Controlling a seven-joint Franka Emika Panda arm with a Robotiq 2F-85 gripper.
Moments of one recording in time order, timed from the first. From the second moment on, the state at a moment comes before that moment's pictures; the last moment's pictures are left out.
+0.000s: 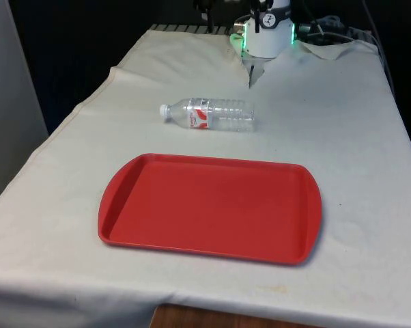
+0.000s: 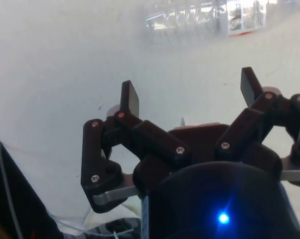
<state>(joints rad) 0.18 -0.17 -0.31 -2.39 -0.02 2.26 -0.08</state>
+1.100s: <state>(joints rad) 0.18 -0.13 -0.35 -2.46 -0.08 2.35 -0.07</state>
